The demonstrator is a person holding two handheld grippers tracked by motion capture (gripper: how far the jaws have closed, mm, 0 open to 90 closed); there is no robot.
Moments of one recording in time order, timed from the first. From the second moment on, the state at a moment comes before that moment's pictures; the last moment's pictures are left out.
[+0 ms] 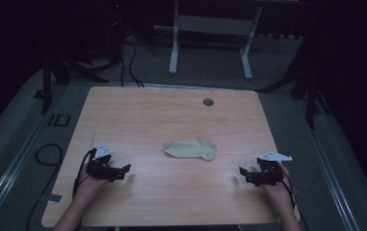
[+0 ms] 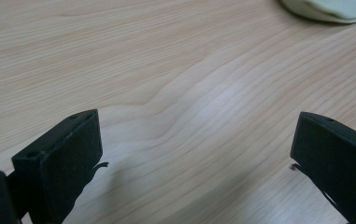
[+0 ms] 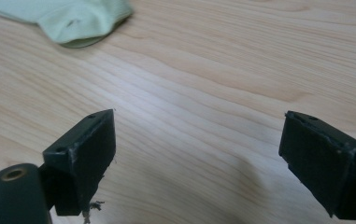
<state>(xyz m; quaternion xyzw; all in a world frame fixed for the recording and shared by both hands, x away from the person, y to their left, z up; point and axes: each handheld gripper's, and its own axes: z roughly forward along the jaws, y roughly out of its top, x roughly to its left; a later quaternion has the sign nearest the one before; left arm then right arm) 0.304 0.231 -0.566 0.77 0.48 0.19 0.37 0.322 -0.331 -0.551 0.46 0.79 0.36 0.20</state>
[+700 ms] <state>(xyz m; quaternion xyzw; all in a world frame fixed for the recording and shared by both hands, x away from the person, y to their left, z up) 0.276 0.265 -0.568 0.74 0.52 0.20 0.39 0.294 -0.353 -0.559 0.49 0.76 0.37 0.20</state>
